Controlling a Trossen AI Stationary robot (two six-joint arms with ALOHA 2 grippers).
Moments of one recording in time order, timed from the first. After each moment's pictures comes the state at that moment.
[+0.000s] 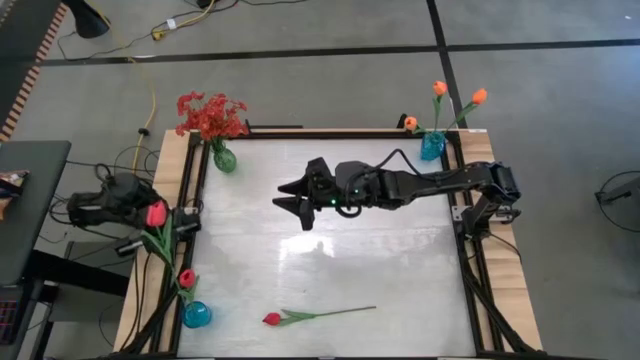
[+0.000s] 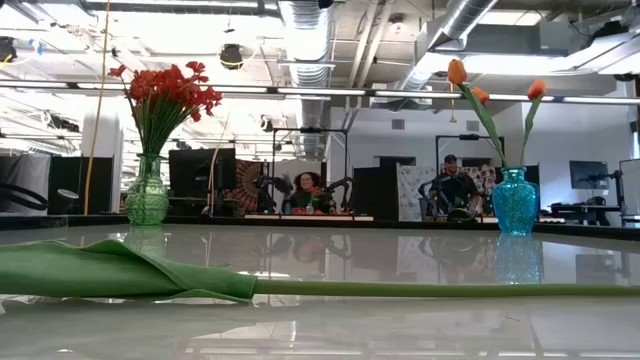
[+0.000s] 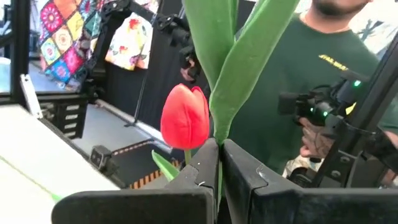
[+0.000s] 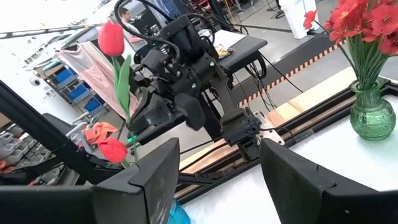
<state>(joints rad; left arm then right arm) -0.08 0.07 0.49 -0.29 0.94 -0.41 0.08 1.74 1.60 0.04 0.13 0.57</state>
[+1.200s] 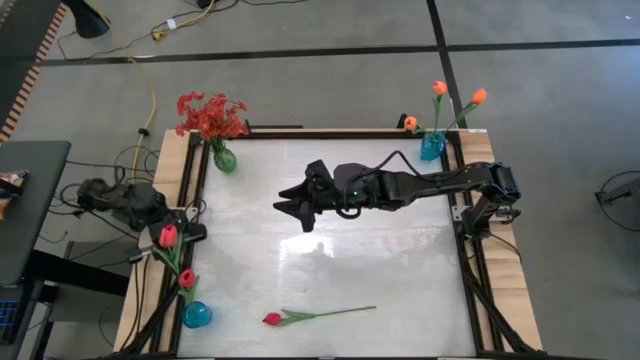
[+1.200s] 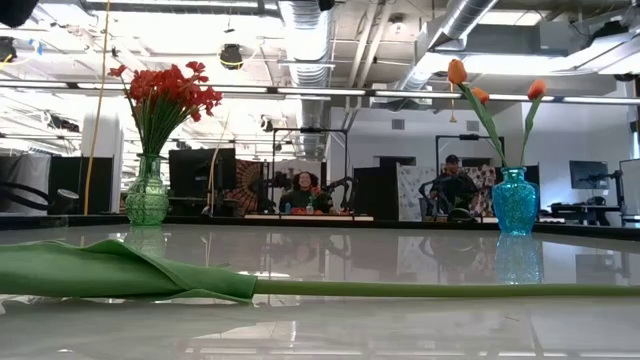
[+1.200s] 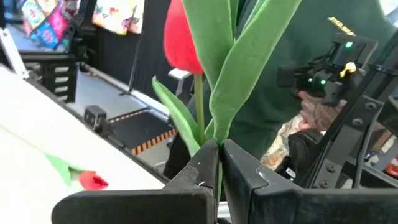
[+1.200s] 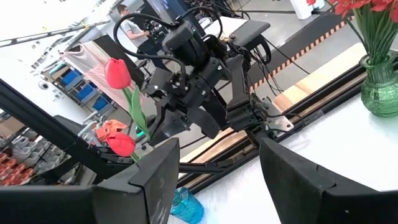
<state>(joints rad) -0.30 0.07 0.41 -0.42 0.78 -0.27 0.09 1.74 1.60 0.00 0.10 0.65</state>
